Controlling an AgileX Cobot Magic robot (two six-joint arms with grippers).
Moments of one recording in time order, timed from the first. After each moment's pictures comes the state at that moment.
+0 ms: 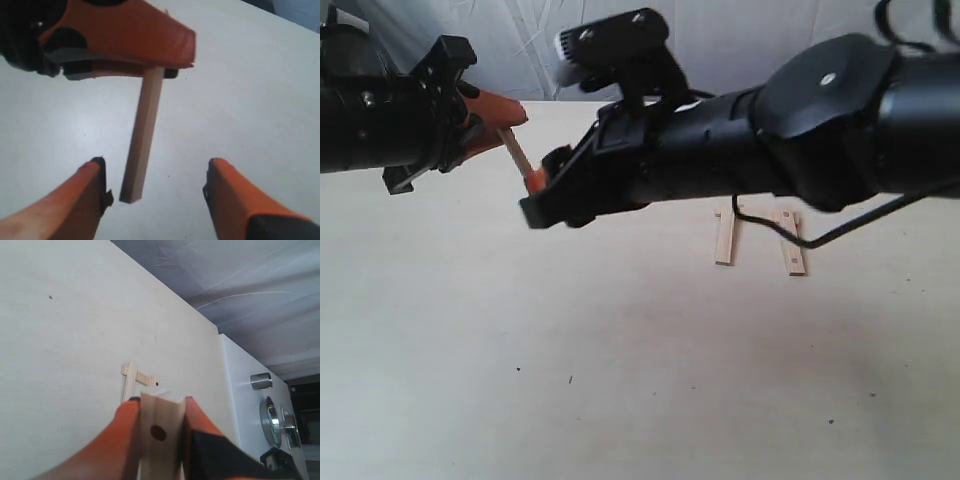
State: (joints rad) left arm -0.03 1.41 -0.76 -1.72 0.60 0.90; right arm 0.81 1.59 -1.02 1.15 0.17 -1.05
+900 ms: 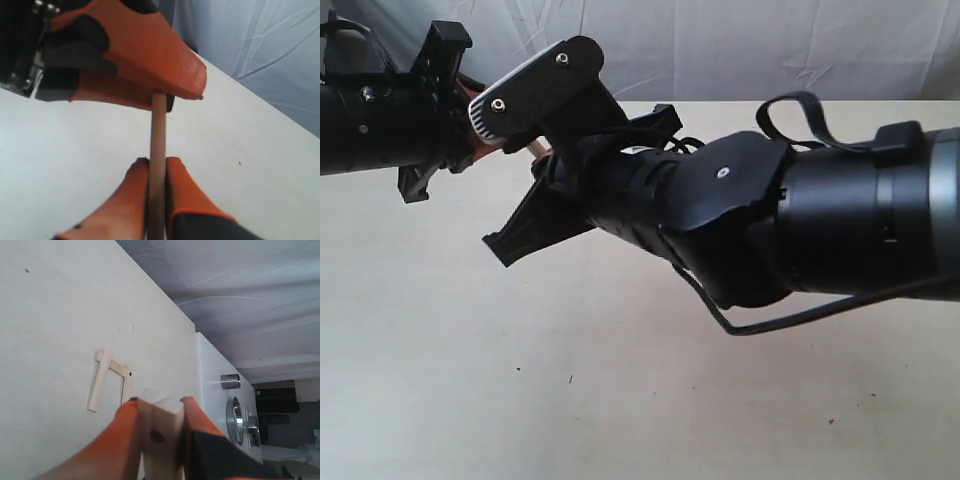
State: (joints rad) left arm -0.03 1.40 -0.75 -1.76 0.63 0.80; right arm 1.04 1.65 -1.02 1.43 -0.35 -1.46
